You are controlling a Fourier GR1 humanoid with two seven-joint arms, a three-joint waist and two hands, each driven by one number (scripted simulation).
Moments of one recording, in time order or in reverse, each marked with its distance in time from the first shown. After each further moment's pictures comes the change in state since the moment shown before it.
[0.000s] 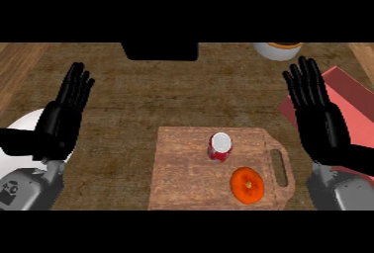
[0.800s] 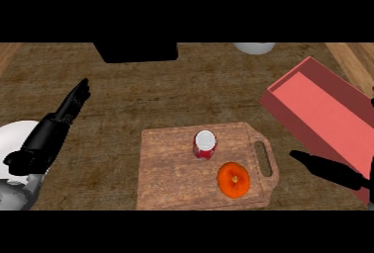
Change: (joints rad) left arm 0.061 0.177 -0.071 0.024 -0.127 -0.169 -0.065; right arm 0.248 -0.287 0.033 -0.281 0.715 -0.374 0.476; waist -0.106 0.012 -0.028
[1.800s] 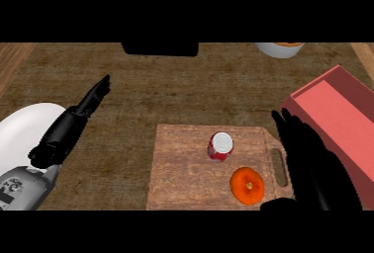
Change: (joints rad) left arm -0.089 -0.062 -0.038 0.062 -0.039 -0.081 -0.029; right arm -0.263 0.026 0.418 -0.174 0.302 0.695 0.794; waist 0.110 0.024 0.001
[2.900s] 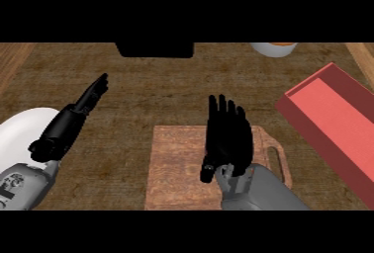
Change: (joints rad) left arm -0.004 -0.024 0.038 0.053 -0.011 -0.034 -0.018; right arm -0.293 0.454 0.007 0.511 0.113 0.141 0.095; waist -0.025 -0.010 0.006
